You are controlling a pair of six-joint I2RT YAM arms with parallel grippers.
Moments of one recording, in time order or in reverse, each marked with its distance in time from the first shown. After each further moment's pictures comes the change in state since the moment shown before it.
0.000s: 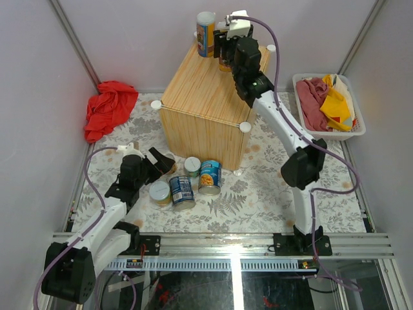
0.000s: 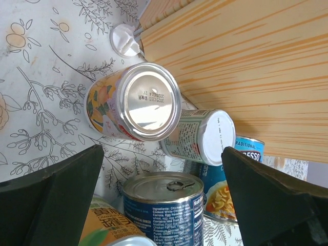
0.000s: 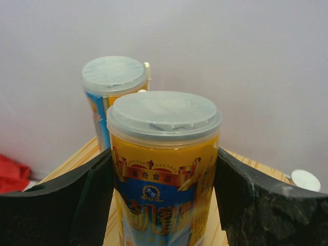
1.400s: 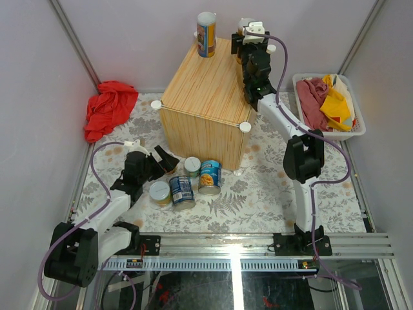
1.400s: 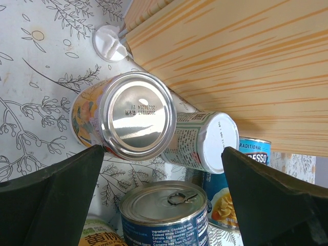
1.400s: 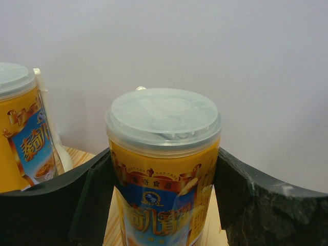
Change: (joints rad) left arm 0.001 0.163 0.009 0.153 0.066 0.056; right arm -0.135 0.114 -0.171 0.517 0.021 -0.129
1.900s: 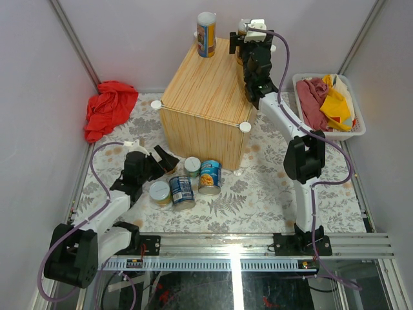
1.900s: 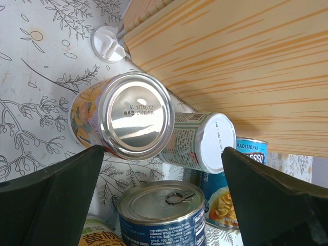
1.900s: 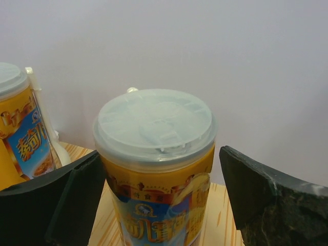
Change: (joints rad) left arm 0.000 -0.005 0.000 -0.002 0.011 -0.009; right arm -0.002 -0.013 0.018 -0.081 0.019 0.037
